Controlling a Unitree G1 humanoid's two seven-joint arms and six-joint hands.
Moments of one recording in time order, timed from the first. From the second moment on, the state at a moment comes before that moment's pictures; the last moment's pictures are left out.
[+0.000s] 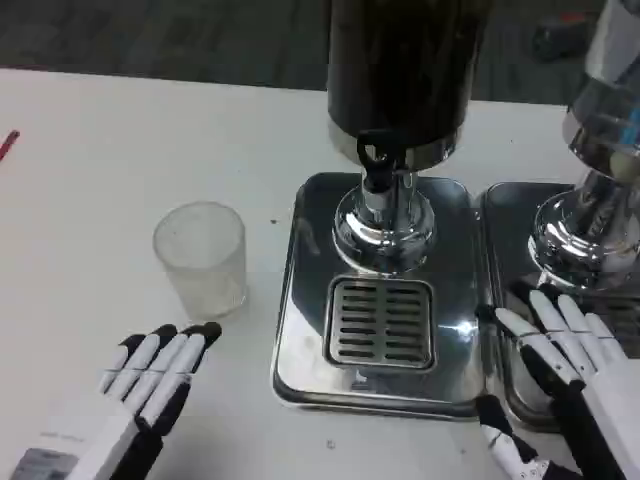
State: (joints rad) left arm 0.56 0.58 0.02 -0.06 0.81 -0.60 0.34; right arm 0.61 -0.37 0.07 -0.32 -0.86 -0.38 -0.32
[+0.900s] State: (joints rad) left arm 0.47 0.59 0.08 0.09 0.66 -0.71 0.38; right arm 0.60 -0.29 0.14 -0.36 -0.90 -0.31 -0.31
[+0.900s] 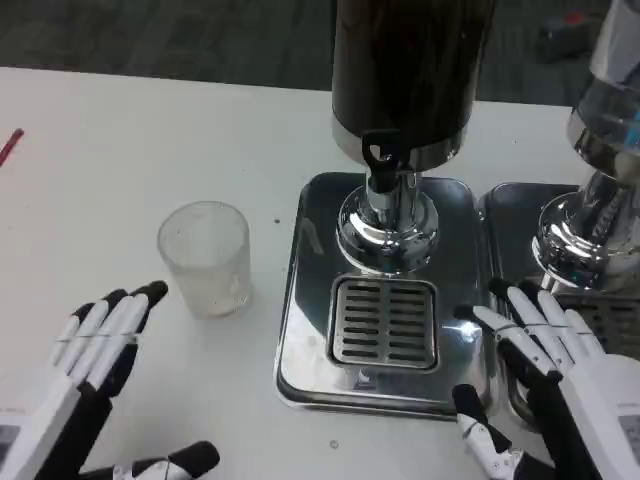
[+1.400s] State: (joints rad) left arm 0.22 0.55 0.12 0.29 0.53 -0.76 0.41; right arm 0.53 -0.28 0.18 -0.31 -0.89 -0.31 -0.31
